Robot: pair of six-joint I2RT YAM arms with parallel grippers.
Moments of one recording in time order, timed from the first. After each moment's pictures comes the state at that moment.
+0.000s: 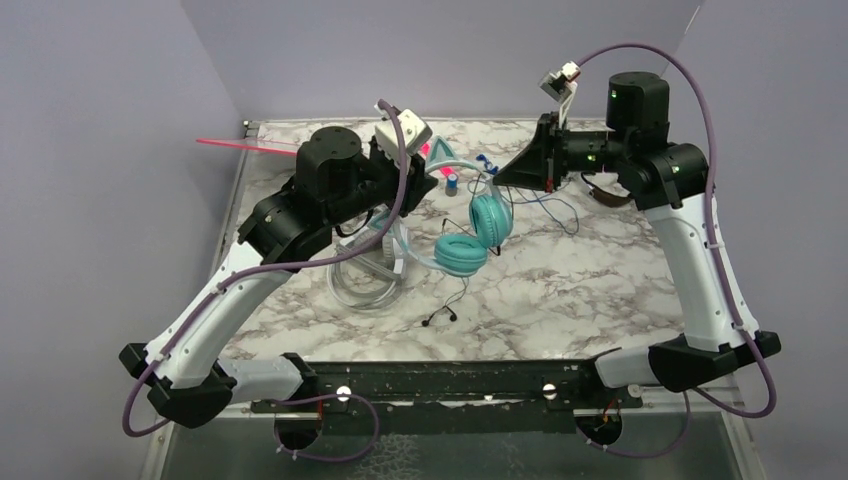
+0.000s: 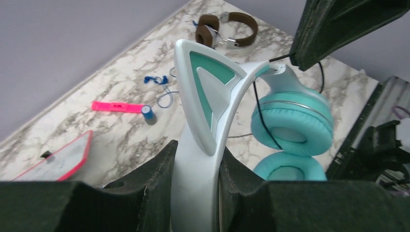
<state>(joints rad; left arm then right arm) -0.75 1.23 1.62 -0.63 0.13 0.01 0.34 1.38 1.85 -0.92 -0.92 0.10</state>
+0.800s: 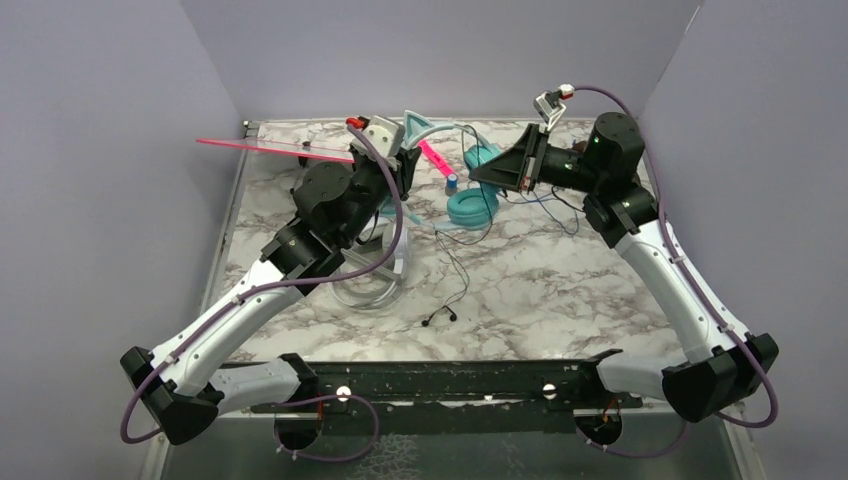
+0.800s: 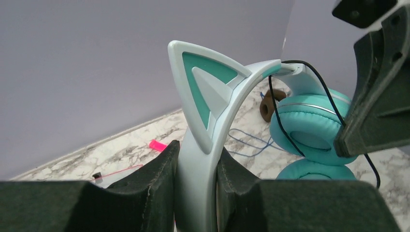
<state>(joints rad) -0.77 1.10 1.22 -0.03 -0.21 0.06 0.37 1.24 1.30 -0.10 -0.88 0.95</state>
